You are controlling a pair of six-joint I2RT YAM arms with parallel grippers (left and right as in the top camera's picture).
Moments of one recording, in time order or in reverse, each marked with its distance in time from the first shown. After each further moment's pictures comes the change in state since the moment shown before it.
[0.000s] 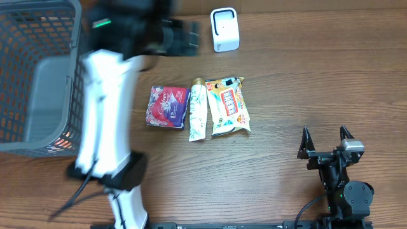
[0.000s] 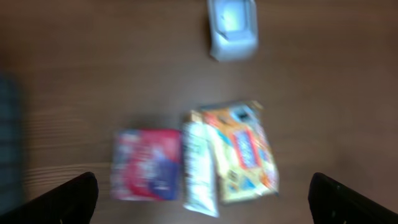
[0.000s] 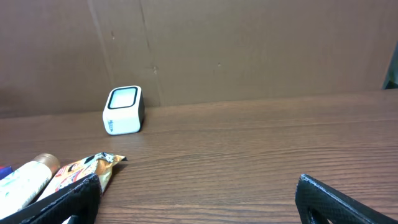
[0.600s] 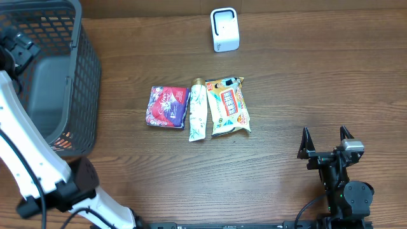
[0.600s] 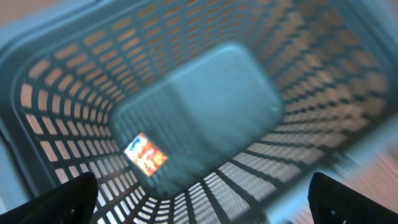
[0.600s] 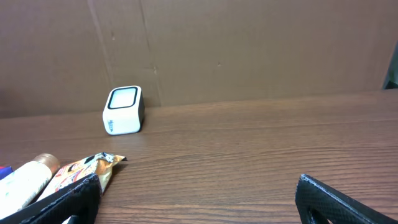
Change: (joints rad) left arm 0.704 -0.093 -0.108 -0.002 -0.299 -0.297; right arm 0.000 0.000 0.000 0.000 0.000 0.000
